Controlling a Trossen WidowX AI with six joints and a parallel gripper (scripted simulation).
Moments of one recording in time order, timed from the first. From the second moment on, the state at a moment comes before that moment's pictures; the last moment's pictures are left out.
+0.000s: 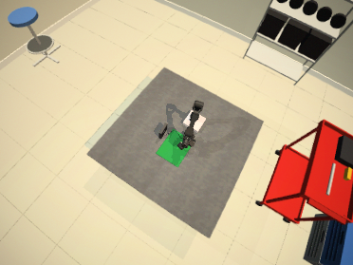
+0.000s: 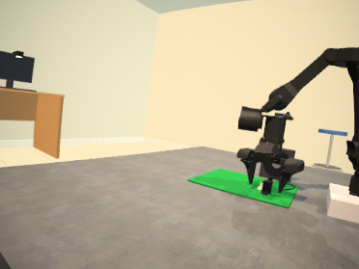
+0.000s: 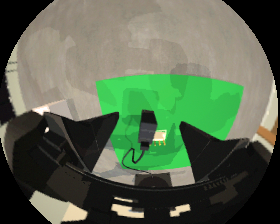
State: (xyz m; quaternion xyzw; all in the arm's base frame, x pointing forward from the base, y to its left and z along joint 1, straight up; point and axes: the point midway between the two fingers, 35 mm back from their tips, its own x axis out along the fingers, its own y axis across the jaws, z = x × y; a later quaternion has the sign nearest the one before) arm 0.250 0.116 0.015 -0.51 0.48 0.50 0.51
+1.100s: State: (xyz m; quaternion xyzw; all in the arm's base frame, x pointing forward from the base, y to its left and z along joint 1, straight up) arm 0.242 0.112 0.035 -0.50 0.50 0.51 0.49
